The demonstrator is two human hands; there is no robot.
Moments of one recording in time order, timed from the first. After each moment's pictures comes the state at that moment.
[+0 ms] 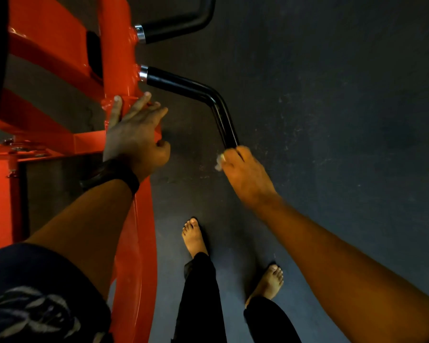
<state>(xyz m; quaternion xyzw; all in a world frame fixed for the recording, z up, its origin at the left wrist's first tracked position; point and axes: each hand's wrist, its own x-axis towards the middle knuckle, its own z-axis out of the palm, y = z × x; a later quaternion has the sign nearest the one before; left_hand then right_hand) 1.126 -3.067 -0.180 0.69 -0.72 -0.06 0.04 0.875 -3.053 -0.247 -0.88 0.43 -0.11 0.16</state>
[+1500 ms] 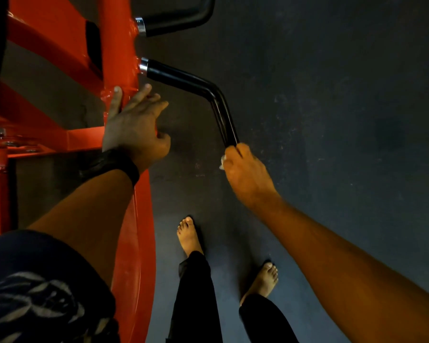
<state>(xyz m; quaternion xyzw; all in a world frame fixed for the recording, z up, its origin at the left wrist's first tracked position) 1.122 -3.068 -0.175 0.70 -0.71 -0.08 0.02 0.880 -3.049 -0.257 -0.89 0.43 -0.13 0.04</state>
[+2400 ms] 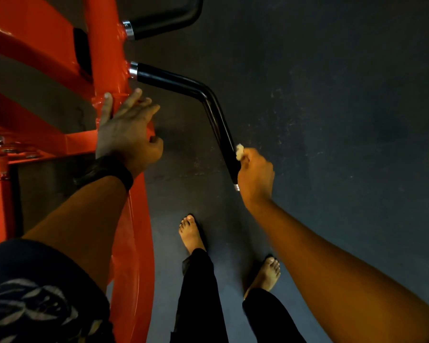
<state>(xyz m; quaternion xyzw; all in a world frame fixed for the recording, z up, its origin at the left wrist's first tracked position) 1.122 -3.067 -0.175 0.70 -0.71 -0.07 0.01 0.873 -3.039 -0.256 -0.56 0.75 -0.18 0.31</state>
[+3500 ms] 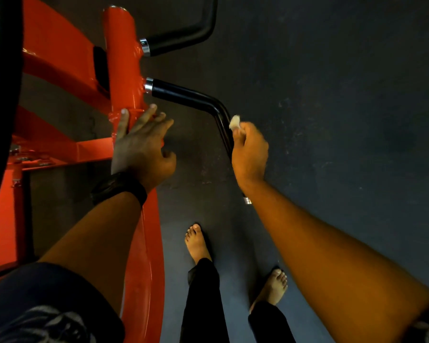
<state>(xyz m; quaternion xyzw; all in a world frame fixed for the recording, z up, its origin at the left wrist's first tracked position) 1.127 -3.067 -0.182 0.68 -0.73 -0.06 0.05 0.922 -3.105 -0.243 -0.53 0.72 -0.31 0.32</state>
